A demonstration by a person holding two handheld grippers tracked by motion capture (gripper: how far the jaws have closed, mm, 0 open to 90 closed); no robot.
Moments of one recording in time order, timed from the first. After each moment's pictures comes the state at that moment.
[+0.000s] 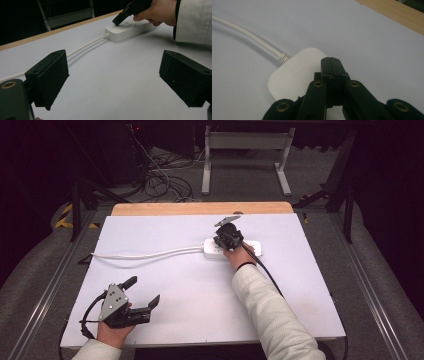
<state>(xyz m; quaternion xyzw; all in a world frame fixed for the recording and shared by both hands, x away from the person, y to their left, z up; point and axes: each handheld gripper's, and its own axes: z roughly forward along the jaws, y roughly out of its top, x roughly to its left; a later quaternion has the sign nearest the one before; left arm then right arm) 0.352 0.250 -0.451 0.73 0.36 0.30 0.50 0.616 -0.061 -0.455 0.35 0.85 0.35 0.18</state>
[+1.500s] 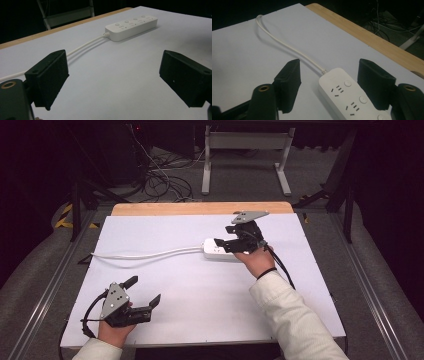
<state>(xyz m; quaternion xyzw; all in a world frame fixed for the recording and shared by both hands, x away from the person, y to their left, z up) 0.355 0.249 -0.451 0.73 0.36 0.29 0.50 0.544 -0.104 -0.368 0.27 0.83 0.46 0.17</state>
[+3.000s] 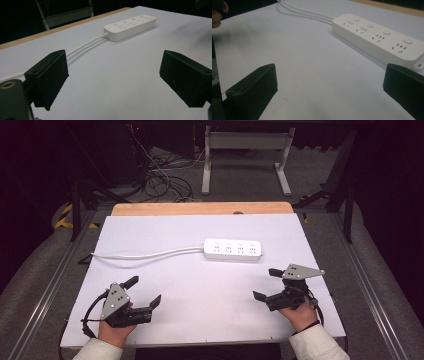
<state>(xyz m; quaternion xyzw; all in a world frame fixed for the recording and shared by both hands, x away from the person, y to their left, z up) 0.355 0.248 -0.450 0.73 0.35 0.29 0.50 0.436 -0.222 -0.445 0.29 0.81 0.50 0.13</state>
